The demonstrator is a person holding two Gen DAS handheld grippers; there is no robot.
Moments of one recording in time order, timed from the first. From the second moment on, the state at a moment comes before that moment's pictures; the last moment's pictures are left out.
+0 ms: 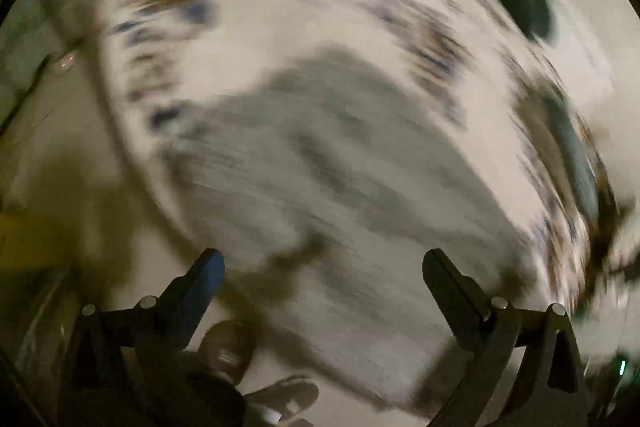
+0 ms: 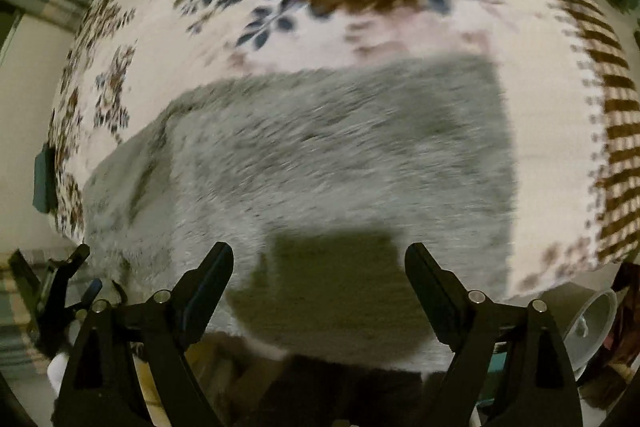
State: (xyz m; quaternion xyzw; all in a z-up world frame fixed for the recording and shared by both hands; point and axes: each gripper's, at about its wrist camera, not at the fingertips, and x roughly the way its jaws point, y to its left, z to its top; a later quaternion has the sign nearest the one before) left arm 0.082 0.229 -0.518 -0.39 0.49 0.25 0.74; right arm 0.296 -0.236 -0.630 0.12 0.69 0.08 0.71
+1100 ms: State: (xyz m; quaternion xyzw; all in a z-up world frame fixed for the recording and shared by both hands) left arm 0.063 0.319 -0.581 -0.54 0.38 0.17 0.73; right arm 0.291 -0.201 -0.687 0.09 0.73 0.08 0.67
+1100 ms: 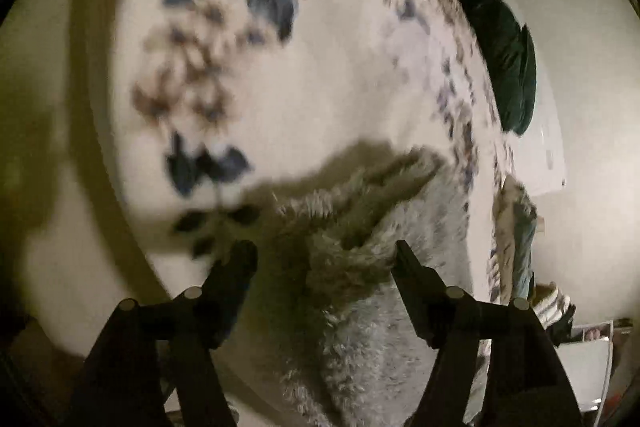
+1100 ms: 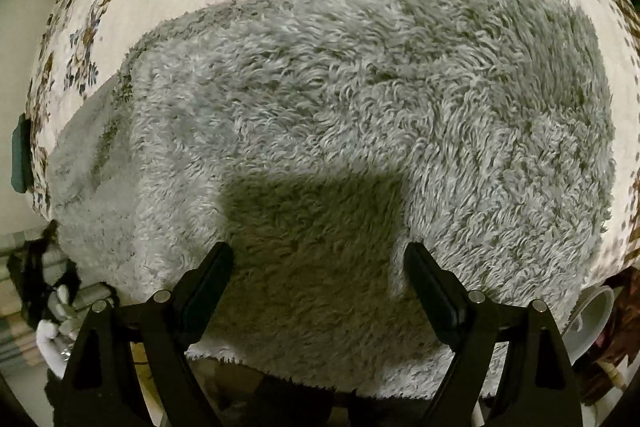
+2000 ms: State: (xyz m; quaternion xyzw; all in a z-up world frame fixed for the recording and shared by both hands) left arm 0.143 0.025 -0.335 -0.30 0.33 -0.07 0.89; right arm 0.273 -0.293 -0.648 0.20 0.67 0.08 0.71
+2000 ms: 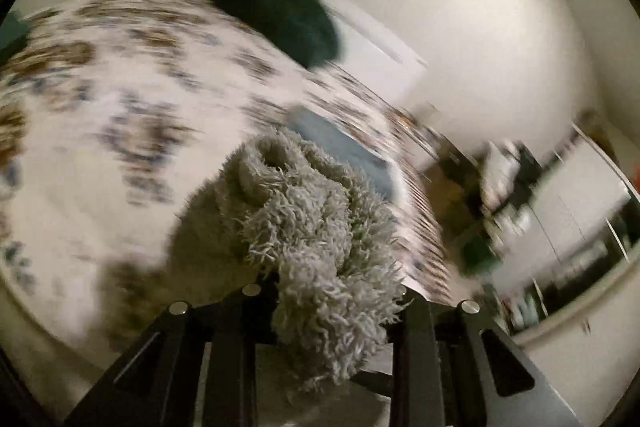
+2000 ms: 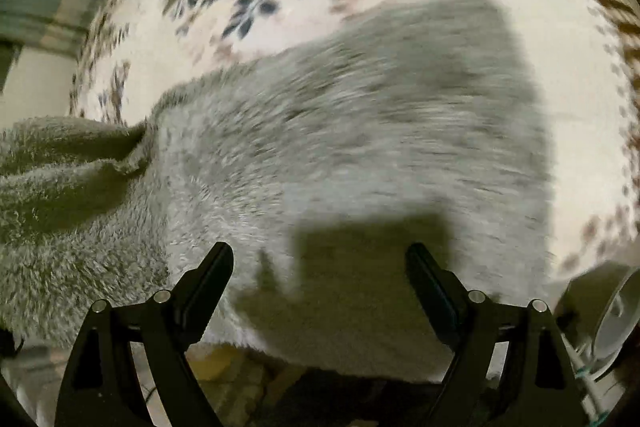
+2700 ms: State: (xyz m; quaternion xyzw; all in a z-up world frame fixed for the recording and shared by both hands) left arm 0.203 -0.258 -0.426 -0.15 0.54 -0.24 0.79; right arm 0.190 -0.550 -0.650 0.31 0.64 -0.07 0.70
